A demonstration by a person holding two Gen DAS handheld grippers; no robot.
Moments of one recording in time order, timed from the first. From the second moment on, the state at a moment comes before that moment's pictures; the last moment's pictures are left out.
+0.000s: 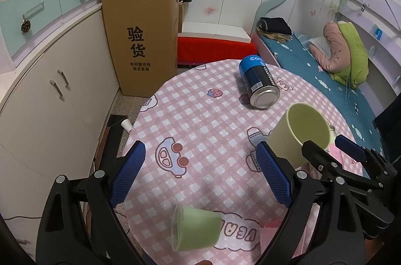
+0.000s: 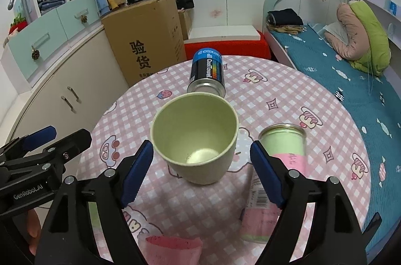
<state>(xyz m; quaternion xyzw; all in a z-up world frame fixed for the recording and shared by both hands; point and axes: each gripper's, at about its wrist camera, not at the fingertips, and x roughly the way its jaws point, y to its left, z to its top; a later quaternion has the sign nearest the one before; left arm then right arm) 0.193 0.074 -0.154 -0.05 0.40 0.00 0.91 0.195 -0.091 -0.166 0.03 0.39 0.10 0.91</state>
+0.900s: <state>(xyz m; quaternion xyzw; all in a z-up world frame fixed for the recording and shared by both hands) 0.050 0.028 -0.026 -0.01 0.22 -0.01 0.97 0.048 -0.139 -0.046 0.02 0.23 0.06 0.97</state>
